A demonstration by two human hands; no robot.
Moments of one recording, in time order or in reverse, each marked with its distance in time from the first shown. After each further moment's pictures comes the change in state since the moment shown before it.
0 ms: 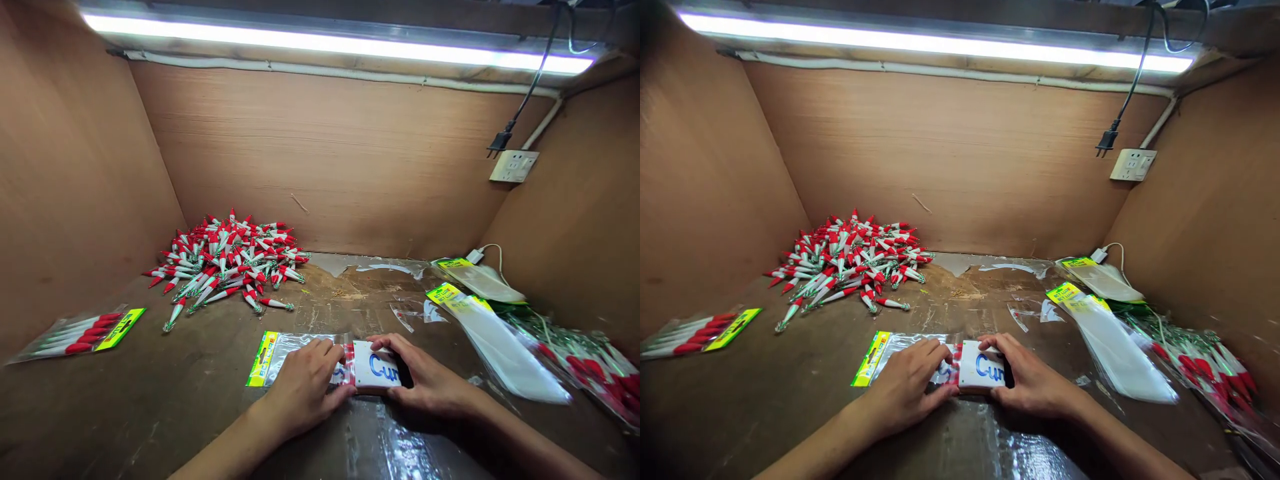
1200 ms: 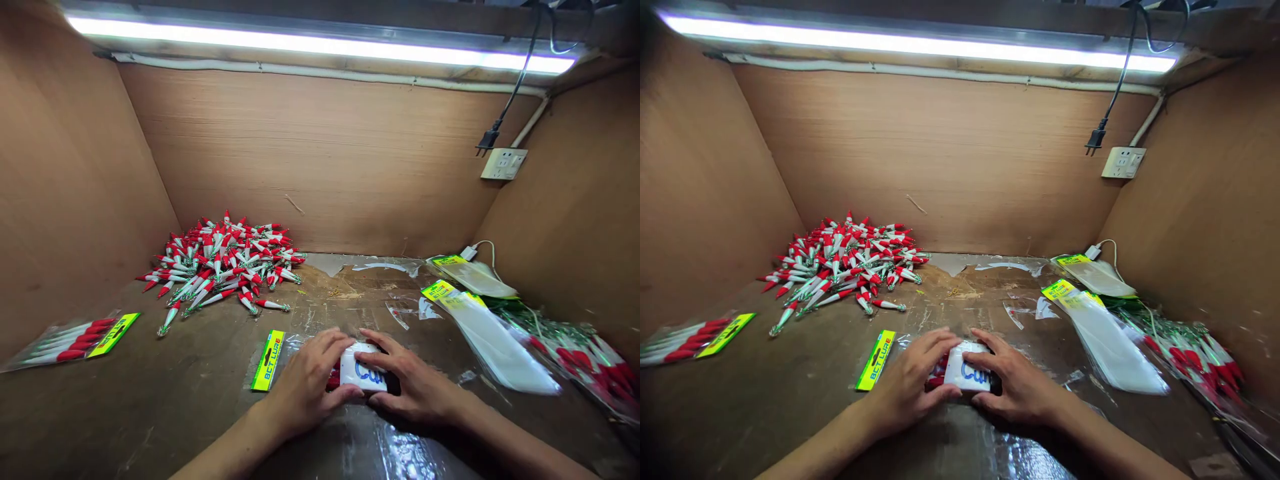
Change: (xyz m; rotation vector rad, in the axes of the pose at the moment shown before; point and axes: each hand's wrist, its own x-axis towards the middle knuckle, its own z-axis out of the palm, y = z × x) left_hand 0.004 0.002 0.002 -0.128 0.066 0.147; right_hand 0.000 -0.002 0.009 -0.217 -0.035 -0.107
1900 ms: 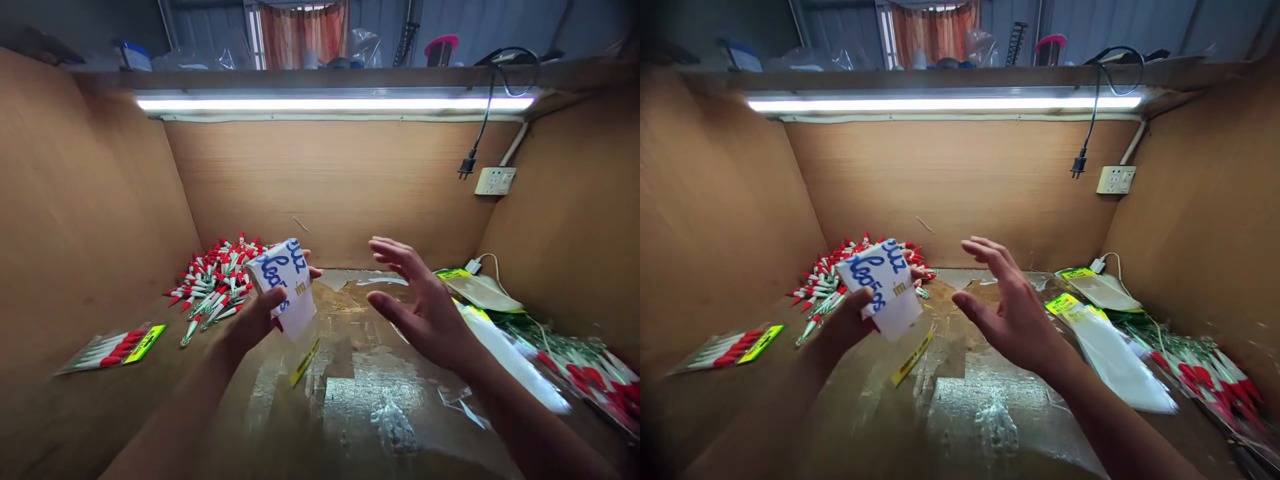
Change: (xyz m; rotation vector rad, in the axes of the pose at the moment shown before) left_hand 0.029 -0.011 -0.126 -1.015 0.279 -0.105; right_hand 0.039 -0.116 -0.114 0.024 0.693 -0.219
